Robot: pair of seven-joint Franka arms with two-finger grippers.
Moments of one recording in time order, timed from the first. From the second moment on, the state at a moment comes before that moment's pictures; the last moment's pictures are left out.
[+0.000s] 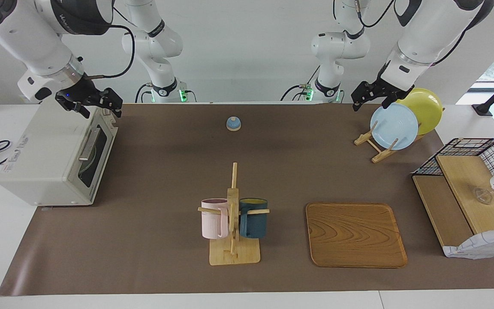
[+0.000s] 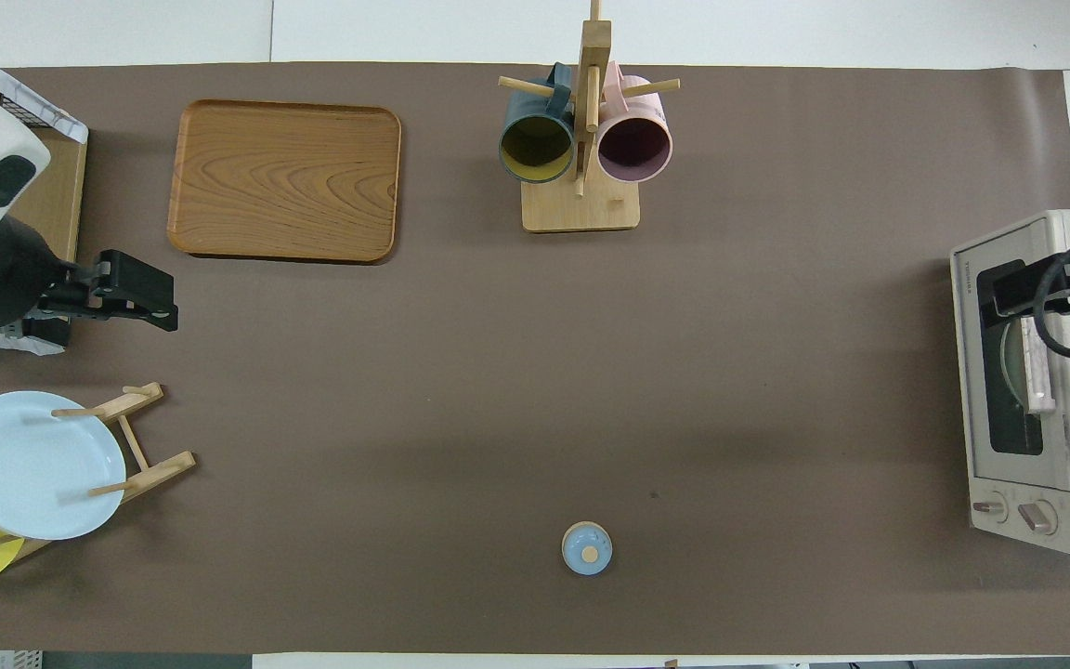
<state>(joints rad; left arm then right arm) -0.13 0.01 -0.07 -1.52 -0.08 1.39 -0.26 -0.02 0.03 -0.06 -1.56 0.06 1.43 -0.04</state>
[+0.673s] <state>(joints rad) -0.13 0.01 -0.07 -1.52 -0.08 1.39 -0.26 0.09 0.01 -0.09 -1.55 -0.02 1.43 -0.02</state>
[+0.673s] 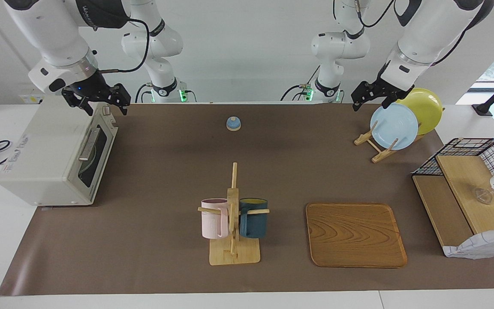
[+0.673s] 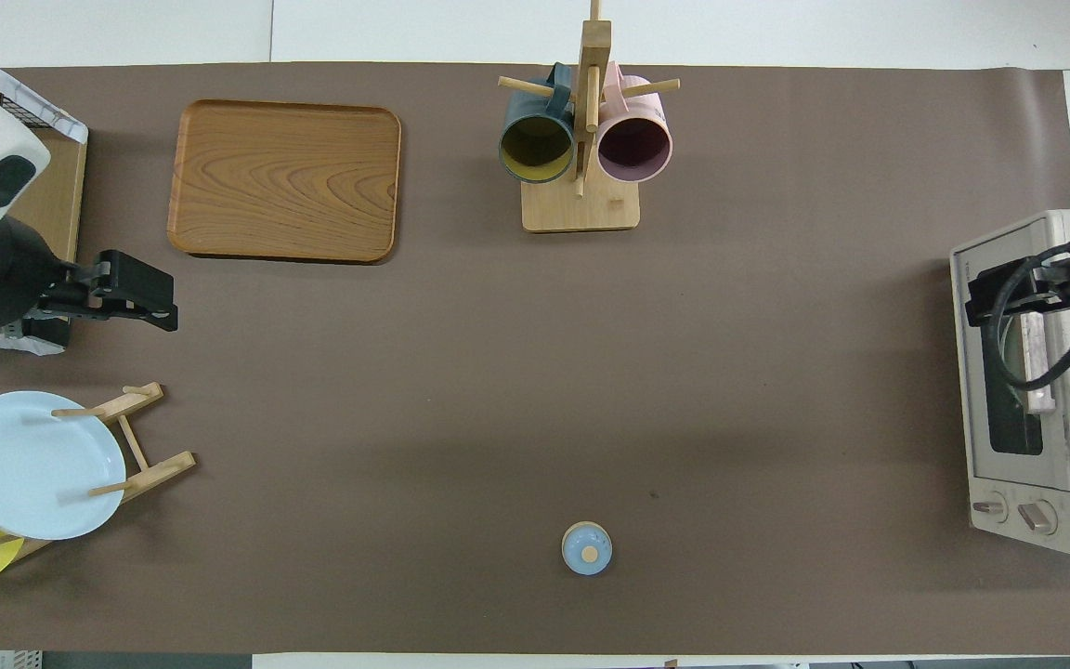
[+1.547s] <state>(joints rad) -0.13 0.01 -0.07 -1.52 -0.08 1.39 -0.26 0.04 -0.02 -0.12 -1.59 -0.02 1.49 -0.02</state>
